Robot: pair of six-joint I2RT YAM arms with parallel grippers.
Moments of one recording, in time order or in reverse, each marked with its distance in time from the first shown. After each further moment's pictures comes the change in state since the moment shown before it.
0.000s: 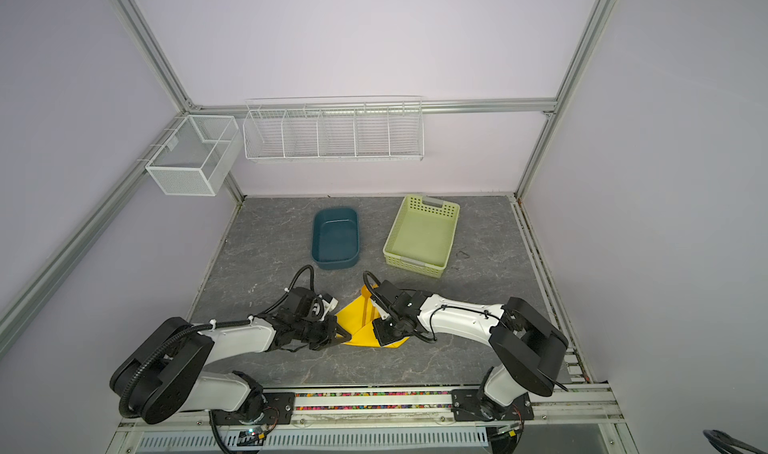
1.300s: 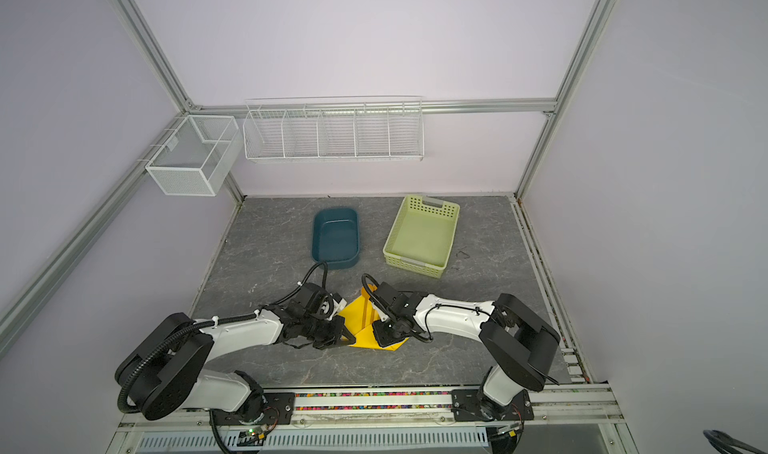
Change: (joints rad) left arm -0.085 0.032 0.117 -0.193 -0.035 0.071; right arm 0.000 0.052 0.001 0.016 -0.007 -0.002
